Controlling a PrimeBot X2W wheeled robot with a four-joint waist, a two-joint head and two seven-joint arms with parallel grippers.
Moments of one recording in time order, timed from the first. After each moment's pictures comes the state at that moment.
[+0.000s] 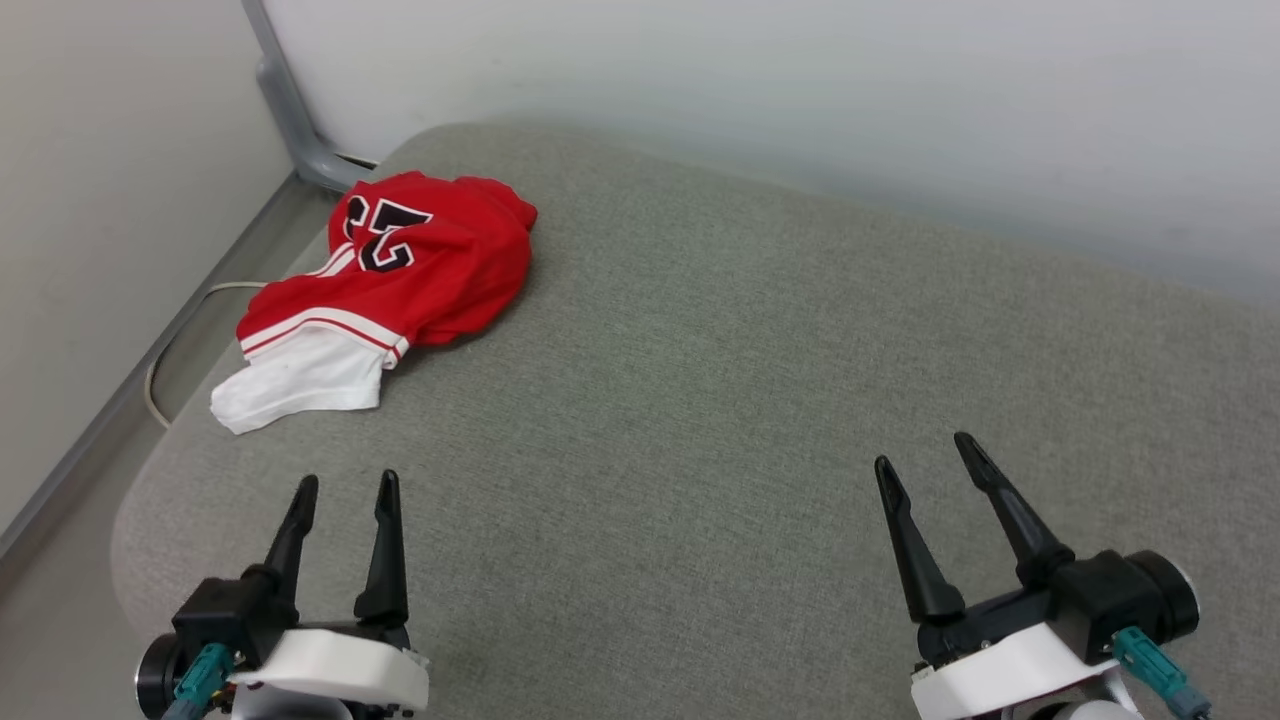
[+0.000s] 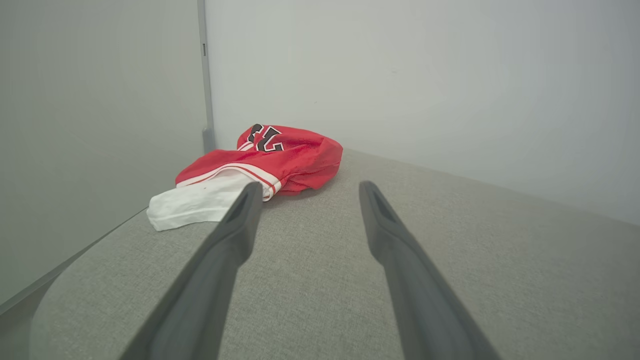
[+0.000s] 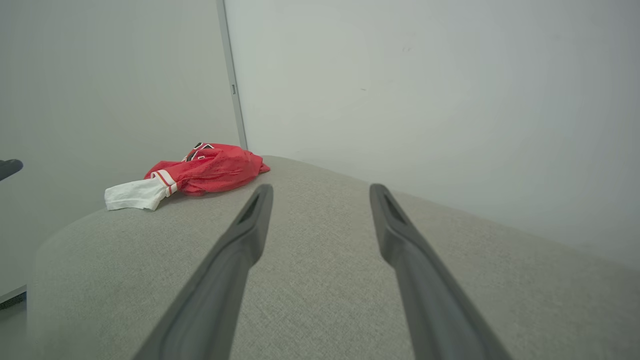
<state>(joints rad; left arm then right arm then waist) 0.01 0.05 0.05 0.08 -0.19 -0.10 -0.26 -0.01 -0.05 0.14 0.03 0.06 0.13 -0.26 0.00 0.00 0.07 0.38</state>
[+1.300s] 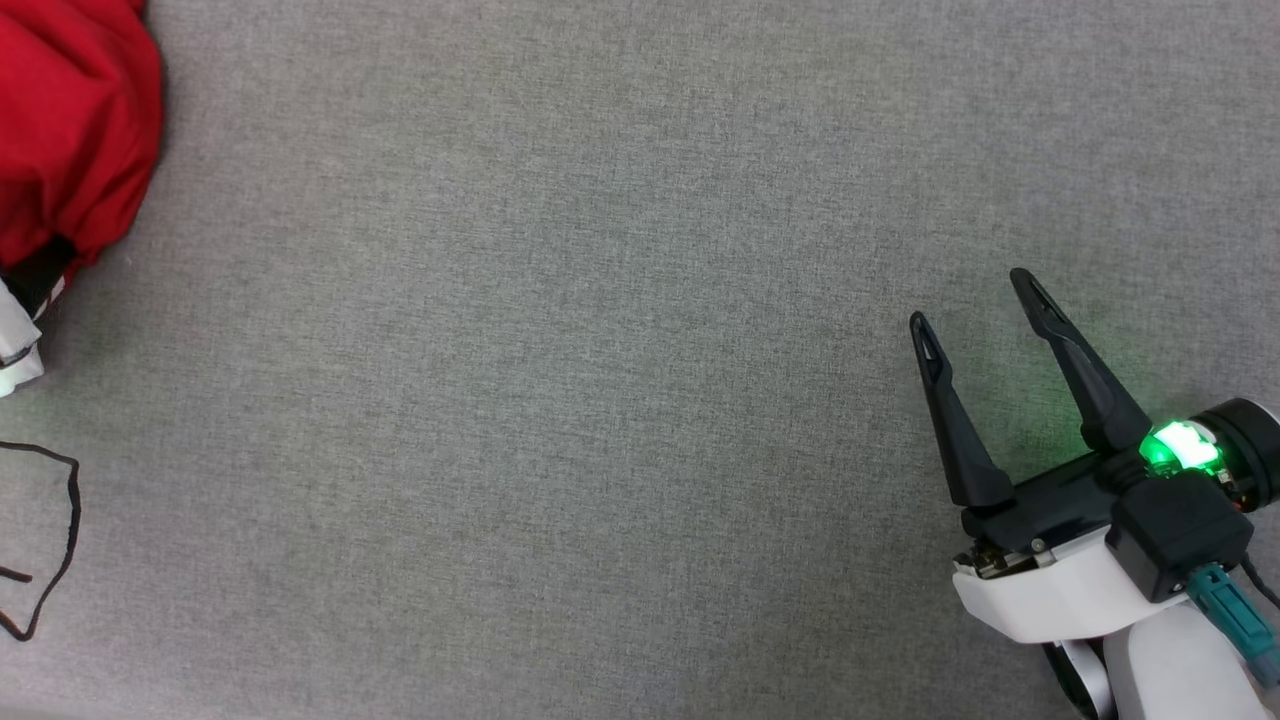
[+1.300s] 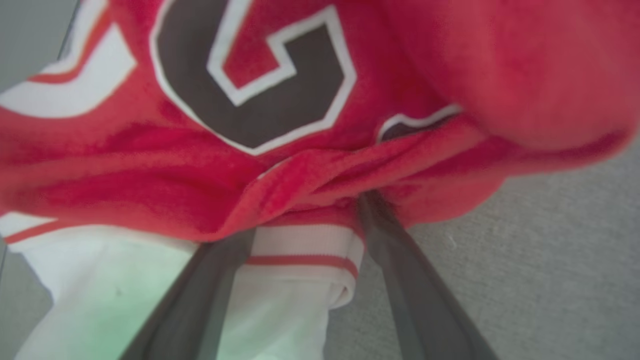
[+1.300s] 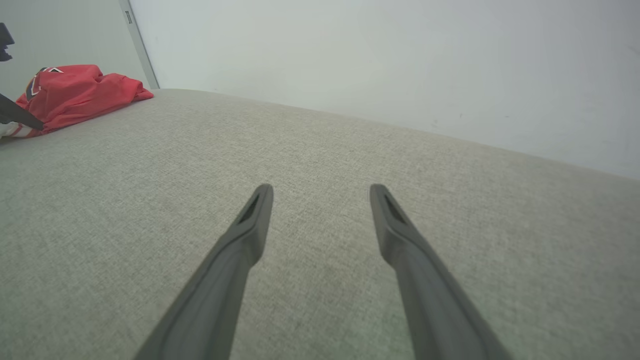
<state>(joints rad) -0.83 0.69 -0.22 0.75 -0.85 -0.13 0.57 -0.18 -0.14 0.16 -0.16 -0.03 0.13 -0.26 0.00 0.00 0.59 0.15</state>
